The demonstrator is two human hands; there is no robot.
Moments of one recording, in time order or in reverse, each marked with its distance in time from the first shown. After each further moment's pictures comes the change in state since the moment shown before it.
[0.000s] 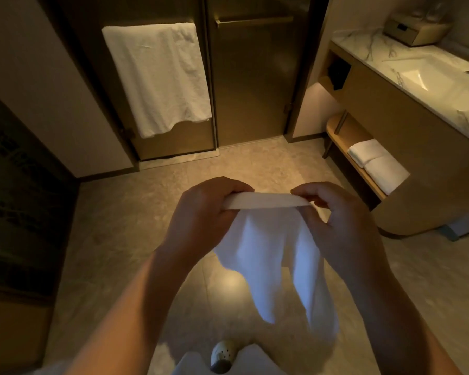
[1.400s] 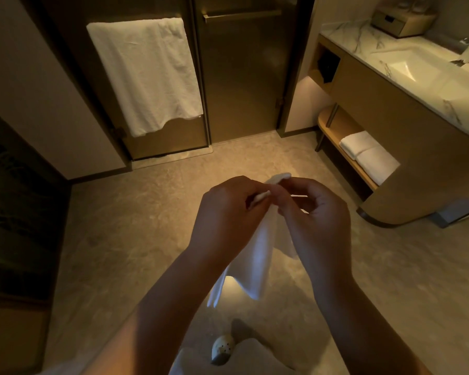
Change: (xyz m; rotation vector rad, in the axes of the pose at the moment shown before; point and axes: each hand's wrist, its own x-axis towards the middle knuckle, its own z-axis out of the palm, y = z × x) left_hand -0.007 0.028 0.027 -0.093 0.045 0.036; right_hand -0.016 -0.027 0.027 0.425 0.249 0.265
